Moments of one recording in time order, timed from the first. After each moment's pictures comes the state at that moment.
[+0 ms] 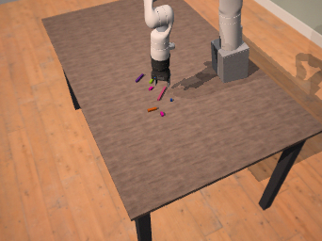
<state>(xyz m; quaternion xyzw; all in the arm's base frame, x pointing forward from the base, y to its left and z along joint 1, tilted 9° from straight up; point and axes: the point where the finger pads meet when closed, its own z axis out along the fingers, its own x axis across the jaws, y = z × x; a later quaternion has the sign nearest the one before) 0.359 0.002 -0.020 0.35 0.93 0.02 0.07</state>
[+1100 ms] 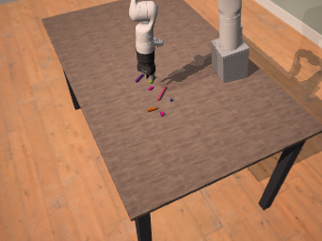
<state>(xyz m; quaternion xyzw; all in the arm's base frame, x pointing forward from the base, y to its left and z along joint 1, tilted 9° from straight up) 0.385 -0.070 -0.023 0.50 0.86 0.03 0.08</state>
